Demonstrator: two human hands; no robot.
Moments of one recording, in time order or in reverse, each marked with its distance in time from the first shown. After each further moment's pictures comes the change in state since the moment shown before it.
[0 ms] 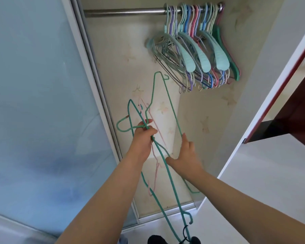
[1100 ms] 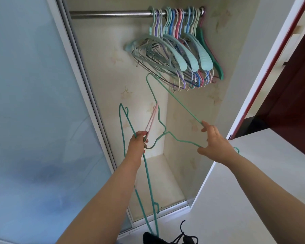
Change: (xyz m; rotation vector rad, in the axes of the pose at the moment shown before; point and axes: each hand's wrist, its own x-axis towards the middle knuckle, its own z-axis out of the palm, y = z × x) left_hand 0.014 -0.036 -0.012 0.340 0.026 -0.104; right_hand 0.020 0.075 -0.089 -0.242 0.115 -0.057
